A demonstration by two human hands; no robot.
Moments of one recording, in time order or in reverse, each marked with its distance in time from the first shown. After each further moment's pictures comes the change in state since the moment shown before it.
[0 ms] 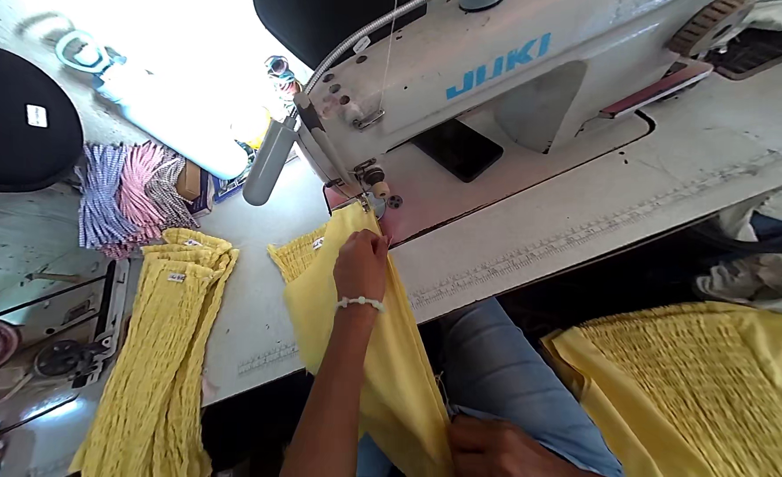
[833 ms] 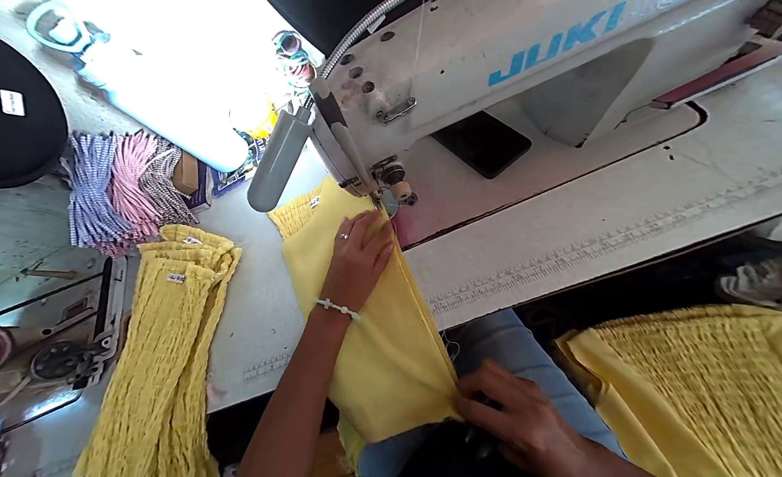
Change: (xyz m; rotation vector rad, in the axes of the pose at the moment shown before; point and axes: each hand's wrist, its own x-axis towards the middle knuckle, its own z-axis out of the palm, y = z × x) left_hand 0.038 -0.082 0.019 0.043 0.270 0.825; right_hand 0.026 0.034 -0.006 -0.463 0.454 -0.085
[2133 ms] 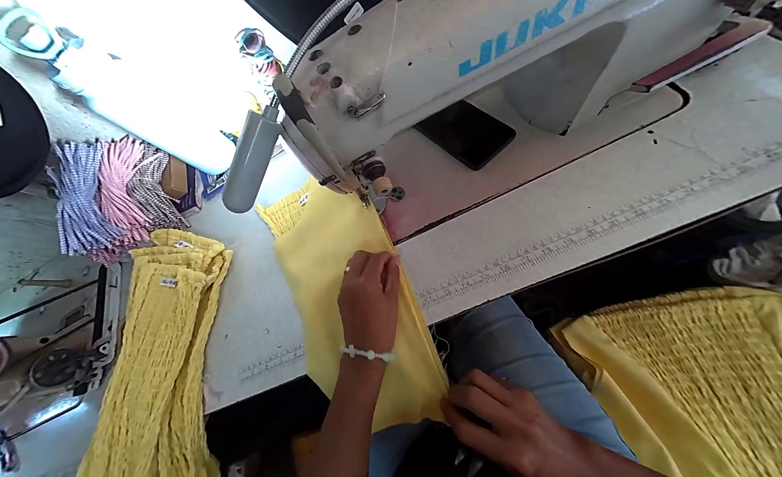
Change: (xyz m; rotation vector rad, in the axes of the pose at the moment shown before) left_hand -0.016 0.086 0.002 -0.021 0.095 -0.509; right_hand 0.002 -0.009 0.001 -0.104 0.011 -0.149
